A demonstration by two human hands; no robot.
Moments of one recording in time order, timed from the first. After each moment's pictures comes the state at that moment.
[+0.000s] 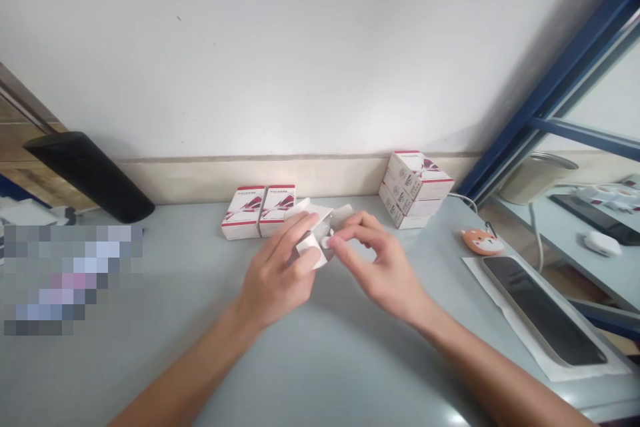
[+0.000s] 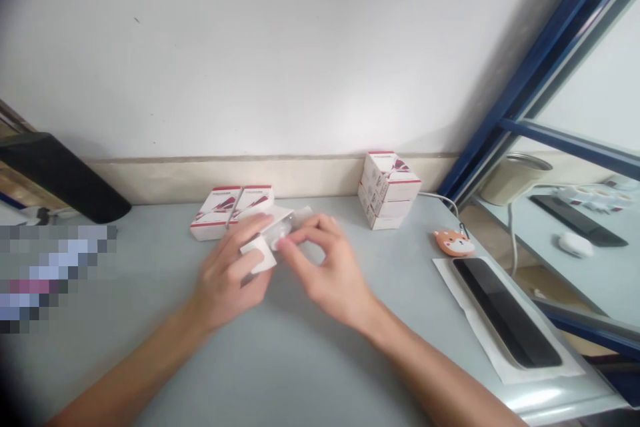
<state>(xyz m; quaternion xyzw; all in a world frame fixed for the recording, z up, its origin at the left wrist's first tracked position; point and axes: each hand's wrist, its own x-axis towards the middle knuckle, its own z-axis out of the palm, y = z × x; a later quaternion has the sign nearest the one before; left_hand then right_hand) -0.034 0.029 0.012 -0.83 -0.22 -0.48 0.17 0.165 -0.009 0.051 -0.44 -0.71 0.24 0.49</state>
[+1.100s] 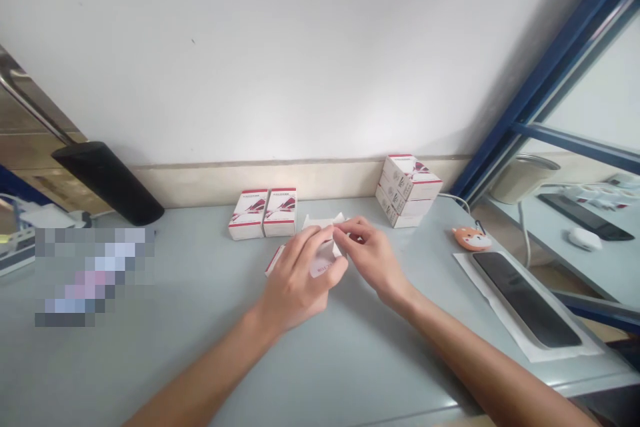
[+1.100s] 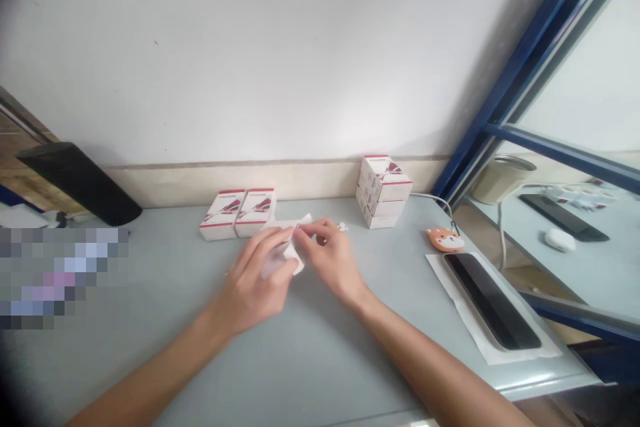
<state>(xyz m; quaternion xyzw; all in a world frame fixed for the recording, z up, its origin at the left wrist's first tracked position) -0.016 0.002 0.014 -0.84 -0.25 -0.42 0.24 0.162 0.003 0.027 -0.53 -0.58 0.38 0.49</state>
